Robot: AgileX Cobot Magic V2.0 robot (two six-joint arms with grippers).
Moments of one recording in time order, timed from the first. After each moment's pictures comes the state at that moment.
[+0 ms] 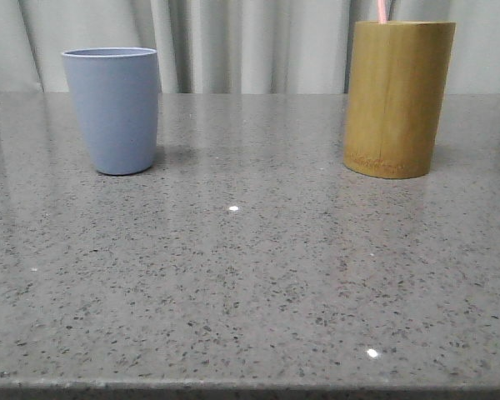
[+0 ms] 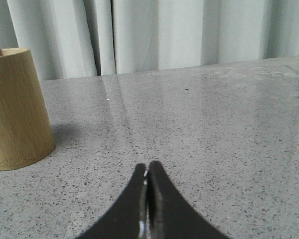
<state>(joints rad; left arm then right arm) -0.04 0.00 0.00 -0.05 0.17 -0.03 -0.07 -0.01 0.03 -0.03 0.06 0.20</state>
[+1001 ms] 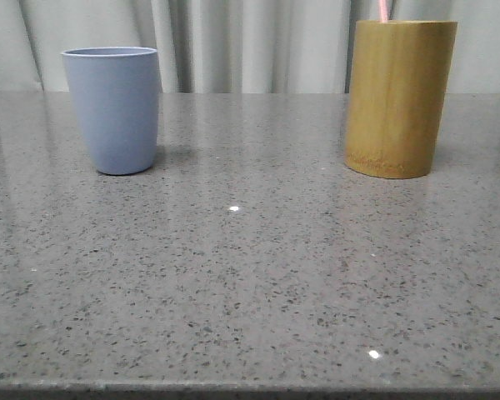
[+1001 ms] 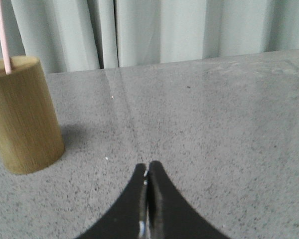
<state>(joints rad) -0.04 0.05 -0.22 -0.05 0.20 -0.03 -0.05 0.03 -0.18 -0.03 0.32 0.20</state>
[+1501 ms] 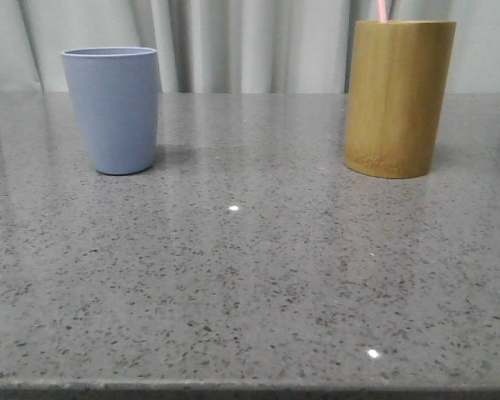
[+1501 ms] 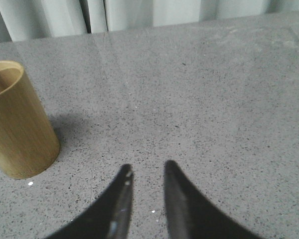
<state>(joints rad) -0.04 0.52 -0.68 -0.07 0.45 -0.03 -0.05 0.49 -0.58 -0.03 0.53 0.20</state>
